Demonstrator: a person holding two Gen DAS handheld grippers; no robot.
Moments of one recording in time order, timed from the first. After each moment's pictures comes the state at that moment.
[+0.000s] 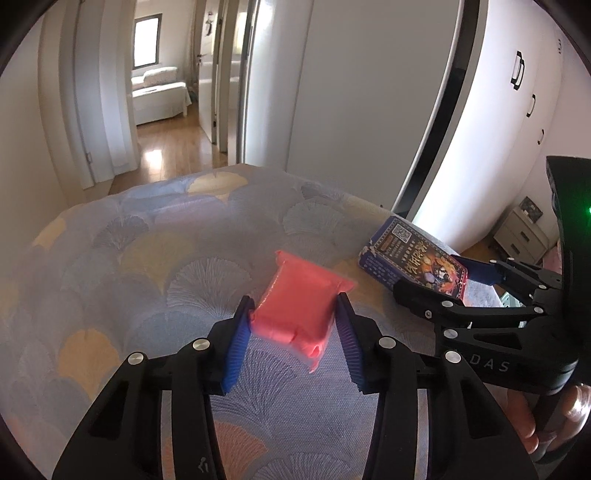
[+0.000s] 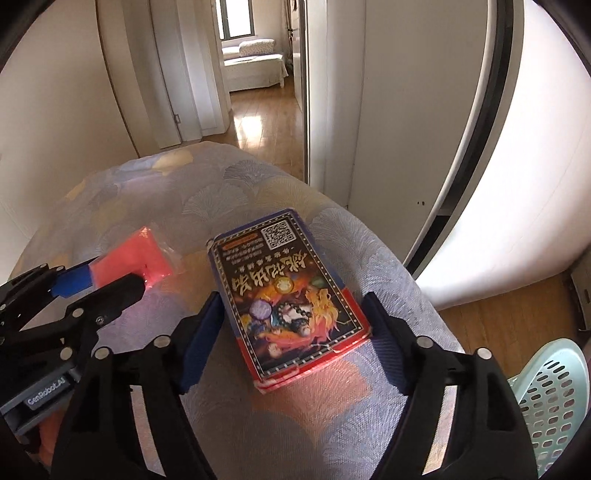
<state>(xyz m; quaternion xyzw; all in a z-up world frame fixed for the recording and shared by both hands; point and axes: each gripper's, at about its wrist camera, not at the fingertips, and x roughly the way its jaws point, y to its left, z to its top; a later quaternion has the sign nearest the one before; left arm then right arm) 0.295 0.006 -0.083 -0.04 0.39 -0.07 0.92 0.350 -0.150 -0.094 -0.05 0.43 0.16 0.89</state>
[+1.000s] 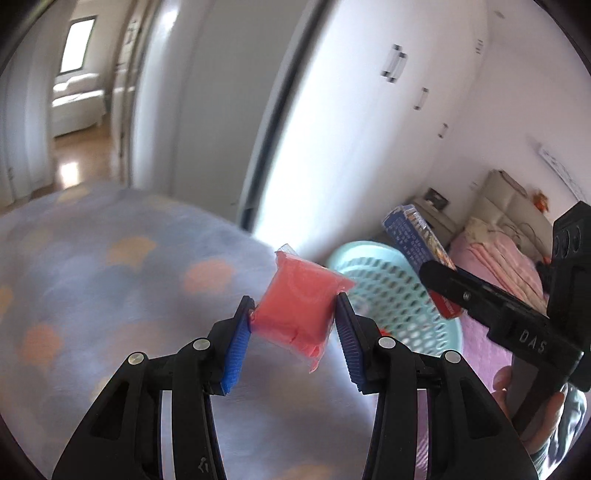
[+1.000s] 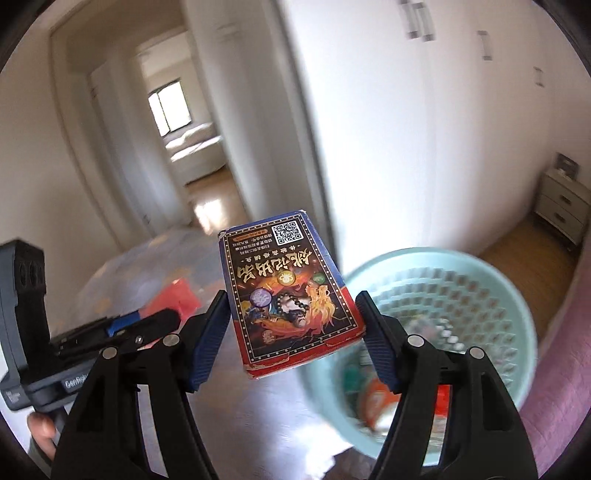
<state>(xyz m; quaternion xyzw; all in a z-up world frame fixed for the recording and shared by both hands) 0.208 -0.126 -0.037 -0.07 0.36 -0.26 0.89 0.172 -0.350 -0.007 0.11 0.31 0.05 0.94</state>
